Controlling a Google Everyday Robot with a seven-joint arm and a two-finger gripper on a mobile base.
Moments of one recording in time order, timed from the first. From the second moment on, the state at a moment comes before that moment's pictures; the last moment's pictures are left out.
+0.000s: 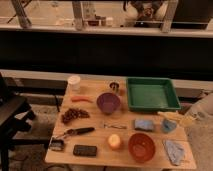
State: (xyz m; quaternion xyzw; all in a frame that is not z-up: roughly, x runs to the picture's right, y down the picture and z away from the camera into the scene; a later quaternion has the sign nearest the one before) arm 0.404 0.170 0.718 -0.37 -0.04 0.40 0.83
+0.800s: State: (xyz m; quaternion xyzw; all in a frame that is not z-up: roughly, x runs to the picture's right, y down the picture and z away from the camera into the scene) arm 0.389 0.177 0.717 -0.39 -0.04 0.38 0.84
